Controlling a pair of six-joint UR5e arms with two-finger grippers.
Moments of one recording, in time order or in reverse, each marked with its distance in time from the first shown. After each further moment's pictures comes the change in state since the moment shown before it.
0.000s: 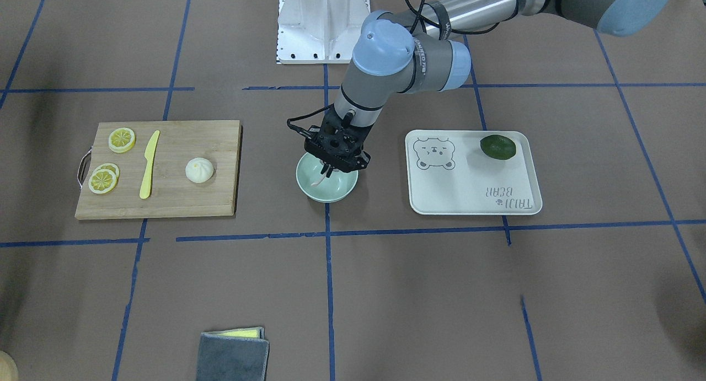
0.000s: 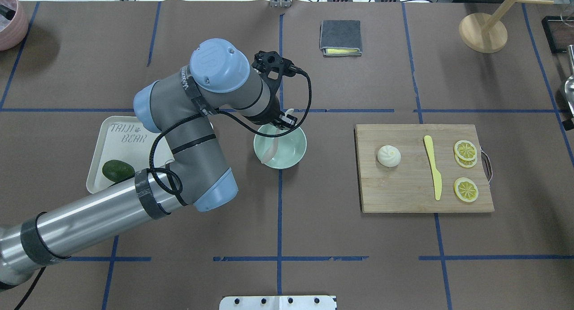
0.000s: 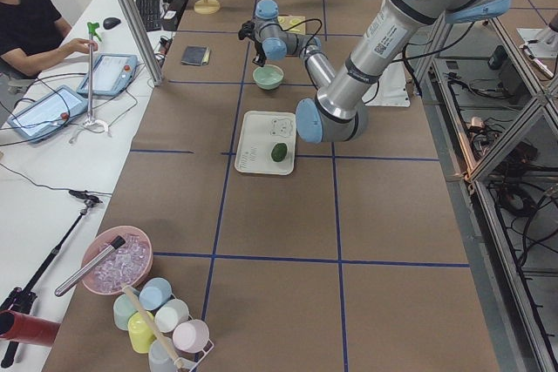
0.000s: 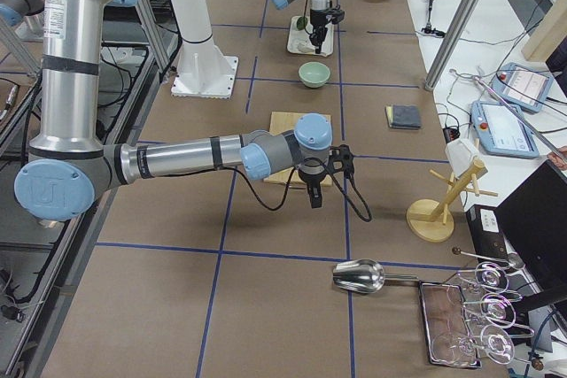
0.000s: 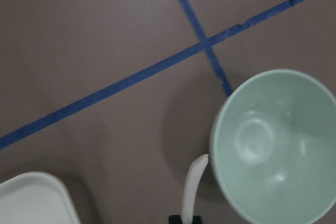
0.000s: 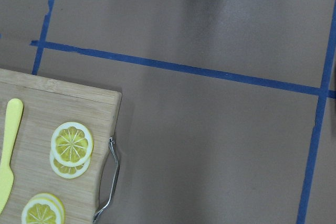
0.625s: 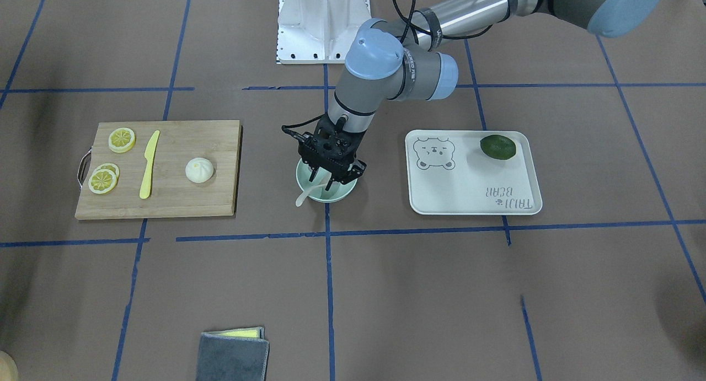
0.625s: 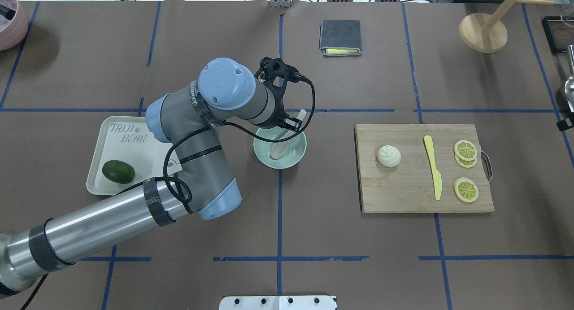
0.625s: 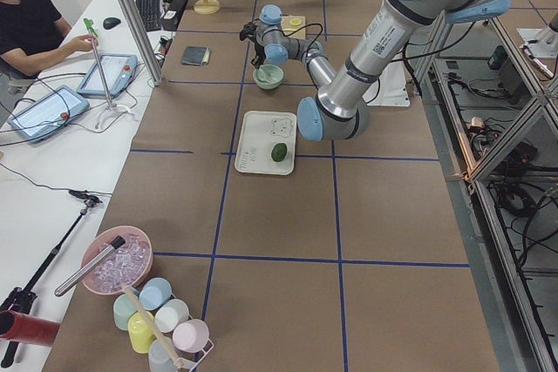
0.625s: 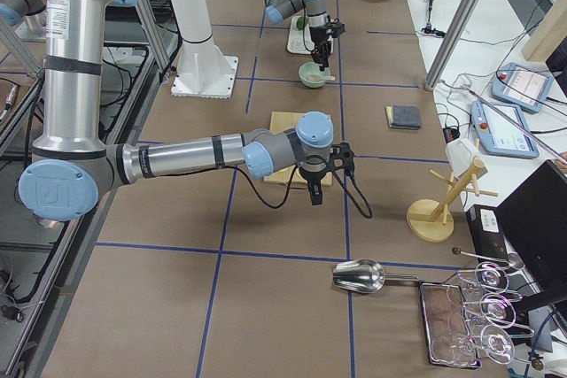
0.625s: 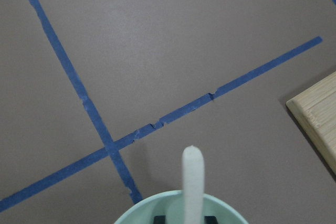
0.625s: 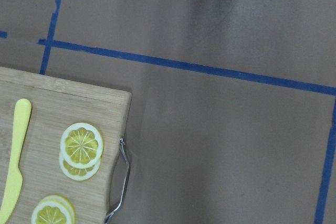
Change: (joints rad) left arm 0.024 0.039 0.003 -0.072 0.076 0.003; right arm -0.040 0.009 -0.001 0.022 0.003 0.057
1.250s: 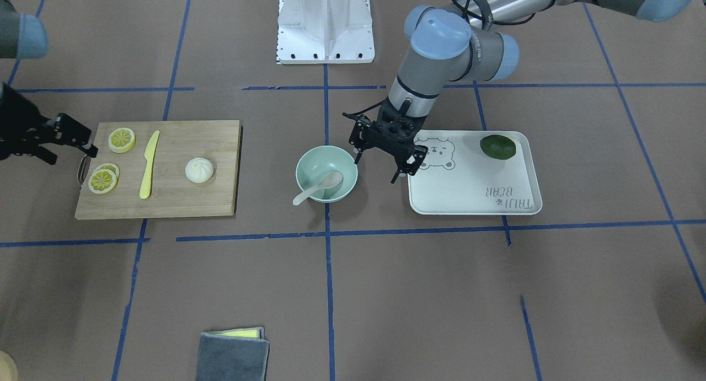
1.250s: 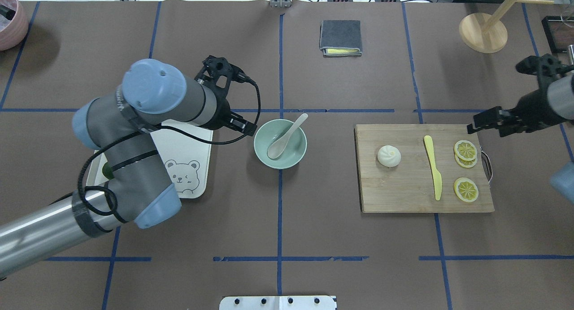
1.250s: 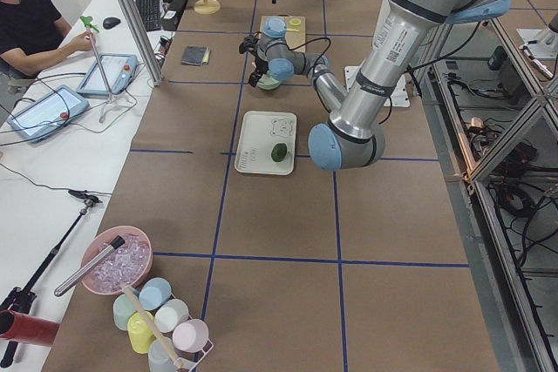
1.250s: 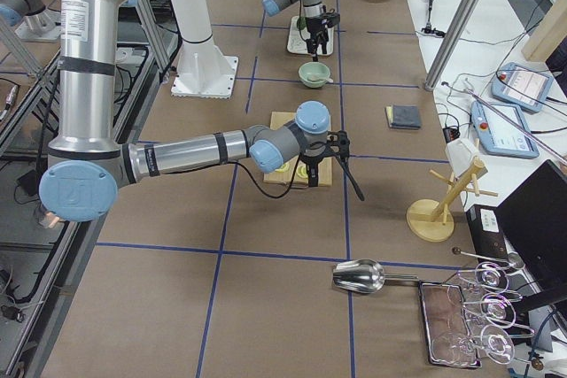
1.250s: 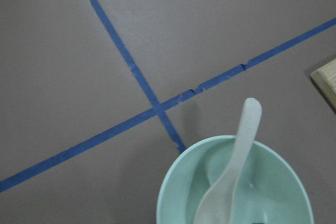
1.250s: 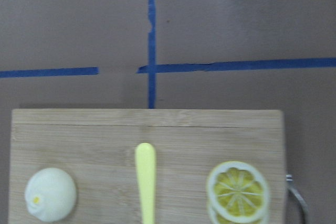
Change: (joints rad) left arm -0.079 0.256 -0.267 0.059 -0.007 0.091; right arm -0.366 0.149 -0.002 0.274 -0.176 0.728
